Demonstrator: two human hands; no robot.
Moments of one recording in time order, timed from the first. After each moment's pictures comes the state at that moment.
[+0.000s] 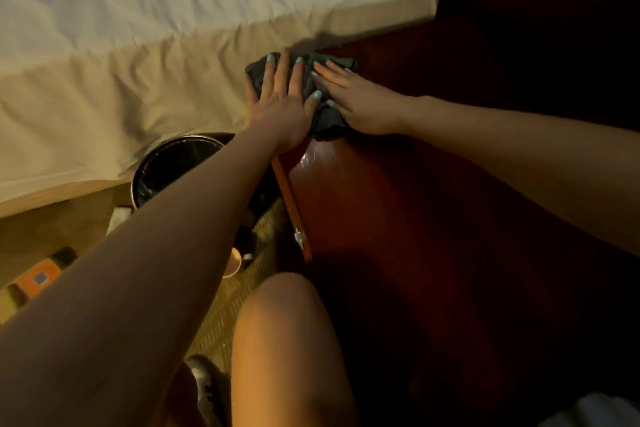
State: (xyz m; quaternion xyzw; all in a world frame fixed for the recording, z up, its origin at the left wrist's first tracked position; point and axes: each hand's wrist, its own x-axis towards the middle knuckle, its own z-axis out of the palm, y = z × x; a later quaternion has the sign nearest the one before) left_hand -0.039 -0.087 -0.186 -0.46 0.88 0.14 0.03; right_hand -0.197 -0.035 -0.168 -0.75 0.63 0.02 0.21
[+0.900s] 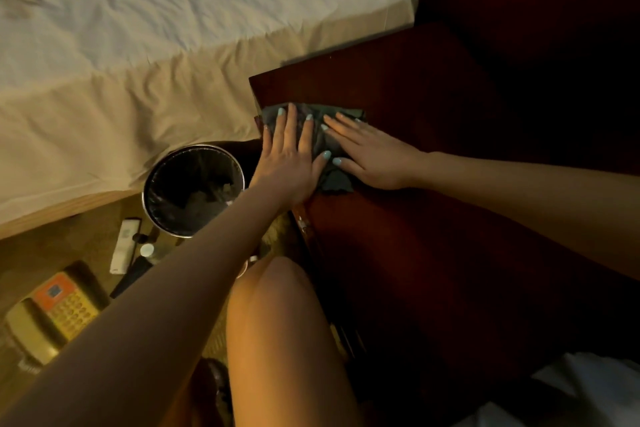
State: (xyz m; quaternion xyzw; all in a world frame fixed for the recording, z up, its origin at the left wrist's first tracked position) left_hand 0.006 -0.010 -0.186 -0.38 0.91 0.12 0.06; right_hand -0.167 0.062 -0.162 -0.74 0.65 0.07 0.19
